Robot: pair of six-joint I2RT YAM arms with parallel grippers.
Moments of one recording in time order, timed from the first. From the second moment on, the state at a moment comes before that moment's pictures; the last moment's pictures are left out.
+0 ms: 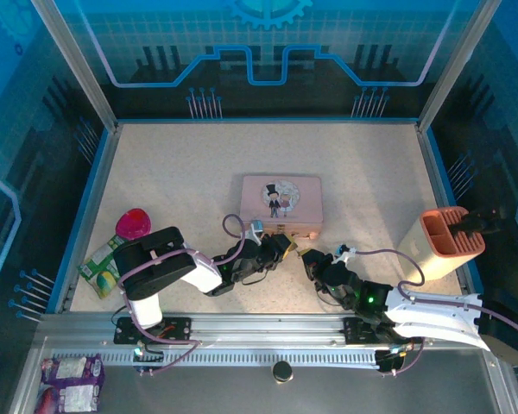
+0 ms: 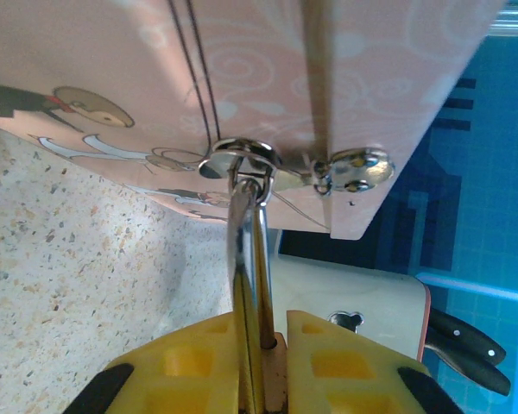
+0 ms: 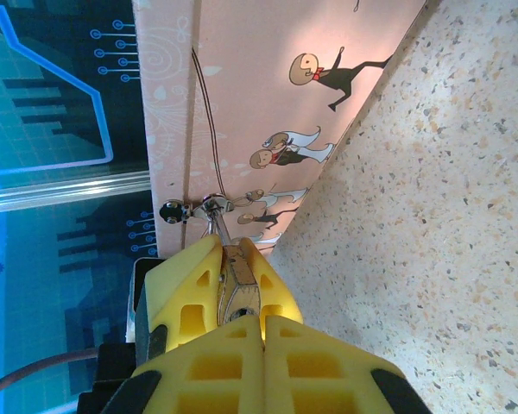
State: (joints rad) left arm -0.99 1.80 0.49 1.07 -0.11 -1.66; right arm 1.11 0.84 0.10 0.30 0.53 1.80
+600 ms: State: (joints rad) left arm -0.99 1.80 0.49 1.07 -0.11 -1.66; right arm 1.11 0.84 0.11 0.29 0.53 1.81
